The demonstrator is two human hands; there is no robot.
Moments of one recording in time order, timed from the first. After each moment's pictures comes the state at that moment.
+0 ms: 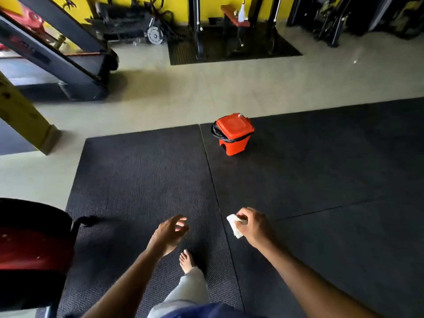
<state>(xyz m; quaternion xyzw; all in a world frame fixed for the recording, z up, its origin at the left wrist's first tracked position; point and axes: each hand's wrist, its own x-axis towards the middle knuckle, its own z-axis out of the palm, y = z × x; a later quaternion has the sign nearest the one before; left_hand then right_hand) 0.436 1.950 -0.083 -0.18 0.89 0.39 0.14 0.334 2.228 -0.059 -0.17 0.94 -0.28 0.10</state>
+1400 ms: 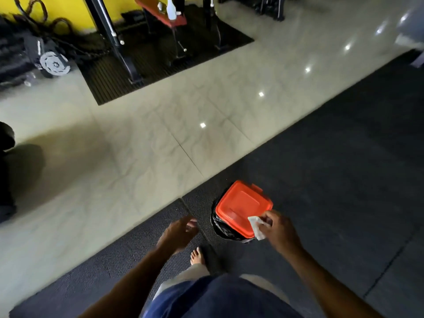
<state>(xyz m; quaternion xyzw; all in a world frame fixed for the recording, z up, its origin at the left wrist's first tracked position) -0.528 1.612 -0.097 0.05 0.90 0.31 0.29 -0.492 1.937 -0.076 0.11 0.93 -0.34 0.06</state>
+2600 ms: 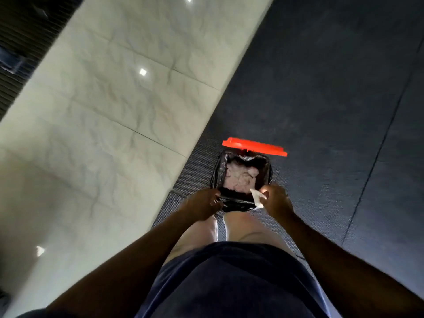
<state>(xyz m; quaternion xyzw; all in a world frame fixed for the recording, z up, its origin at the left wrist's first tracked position) -0.811 1.702 -0.148 0.31 0.81 0.16 0.47 -0.653 1.927 -0.191 0.36 0.85 -0.31 0.21</state>
